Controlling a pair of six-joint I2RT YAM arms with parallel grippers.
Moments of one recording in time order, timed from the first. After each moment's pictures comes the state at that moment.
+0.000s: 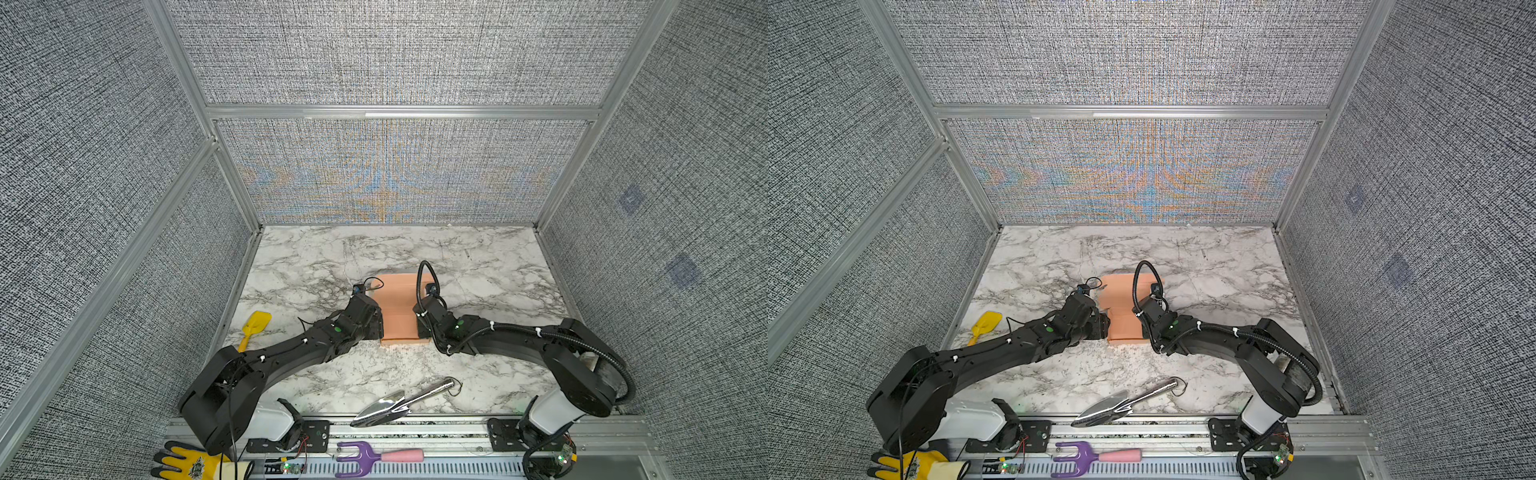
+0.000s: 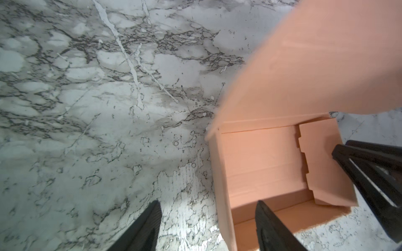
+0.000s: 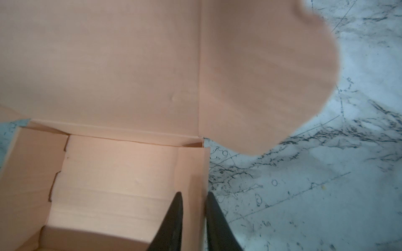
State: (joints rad) left arm -0.76 1.38 0.69 -0.19 -0.14 -0.63; right arm 0.85 1.61 0.84 -0.16 0.44 0.58
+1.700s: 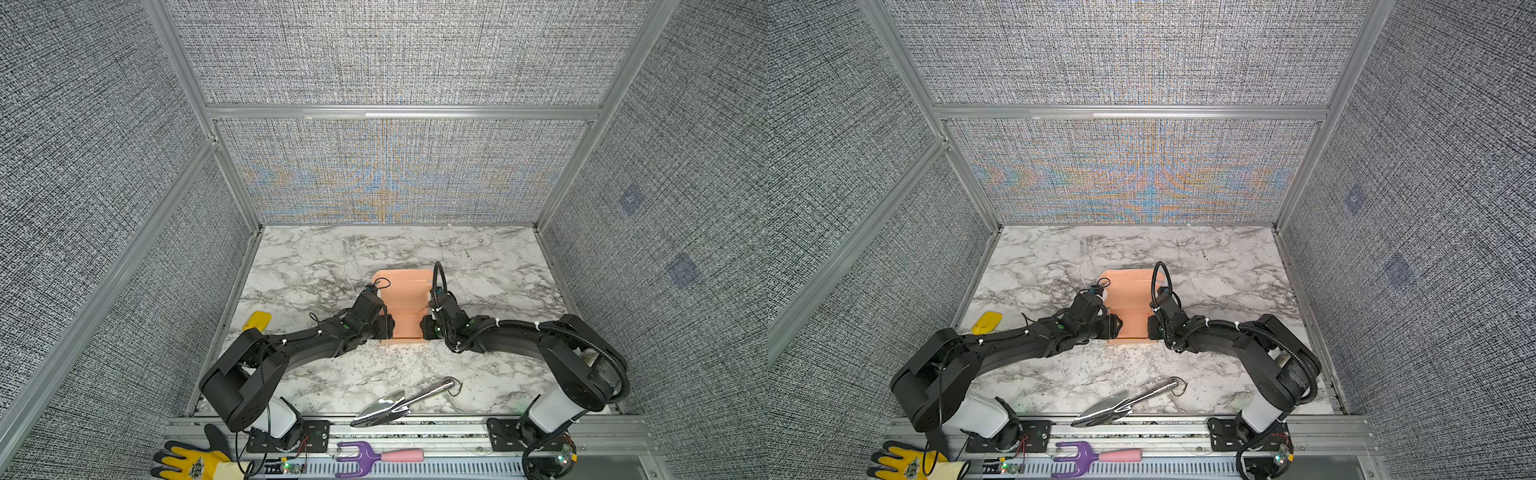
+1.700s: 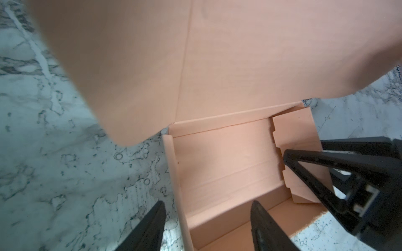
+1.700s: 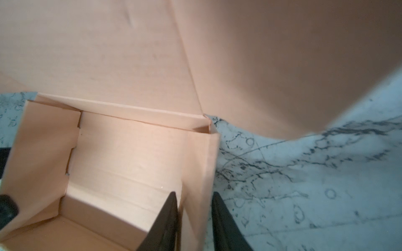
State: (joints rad) left arm -0.76 1.51 0.69 -0.02 0.01 -0.61; right arm 0.72 1.63 0.73 0.00 0.09 0.57
